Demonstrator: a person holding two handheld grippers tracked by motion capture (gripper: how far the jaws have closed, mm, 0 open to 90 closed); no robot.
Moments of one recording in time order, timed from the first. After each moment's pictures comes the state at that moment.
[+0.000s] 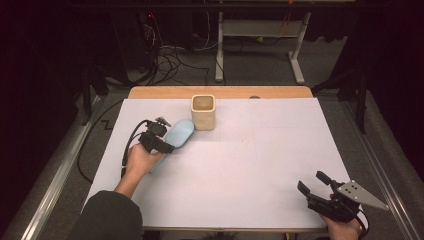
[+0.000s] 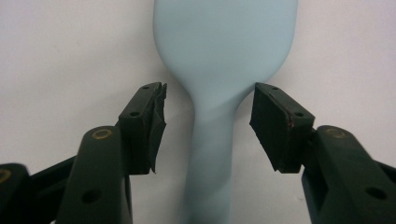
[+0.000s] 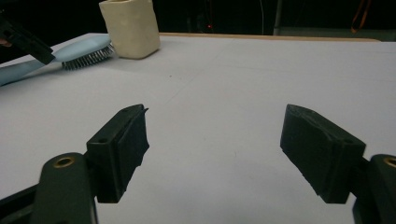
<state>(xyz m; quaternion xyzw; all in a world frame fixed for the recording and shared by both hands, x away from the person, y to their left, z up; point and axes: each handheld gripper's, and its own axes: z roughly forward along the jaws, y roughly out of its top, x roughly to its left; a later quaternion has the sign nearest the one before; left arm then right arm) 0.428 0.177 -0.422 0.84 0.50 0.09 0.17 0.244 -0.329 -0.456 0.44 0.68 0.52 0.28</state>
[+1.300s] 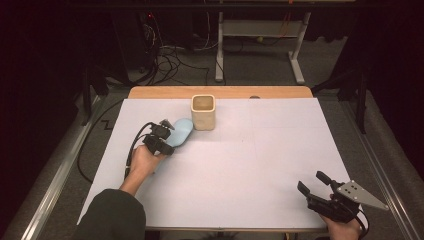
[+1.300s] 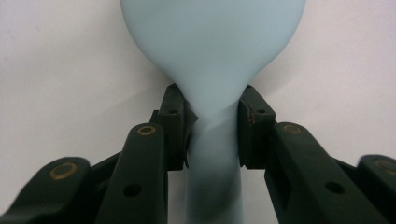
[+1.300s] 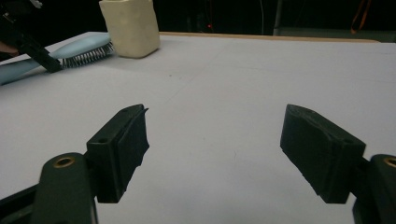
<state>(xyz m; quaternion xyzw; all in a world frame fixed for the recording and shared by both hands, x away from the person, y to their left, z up) 0.435 0.171 -0.439 0.85 0.50 0.07 0.15 0.244 -0.329 -0.456 0.44 0.68 0.52 0.28</state>
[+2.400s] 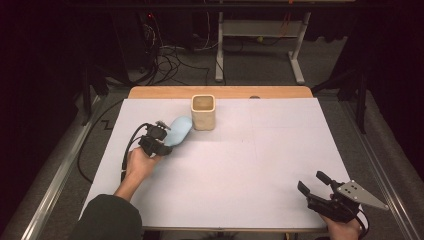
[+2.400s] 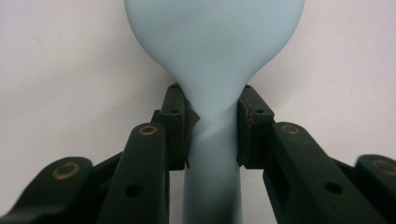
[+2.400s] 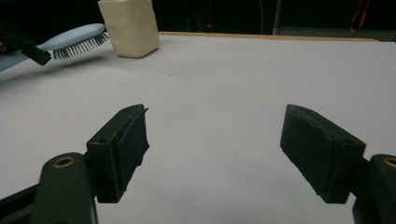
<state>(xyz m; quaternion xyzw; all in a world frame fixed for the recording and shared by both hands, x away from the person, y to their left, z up) 0.418 0.178 -0.426 0.85 0.49 0.09 0.18 0.244 -0.330 -0.456 0.44 0.68 0.52 0.28</state>
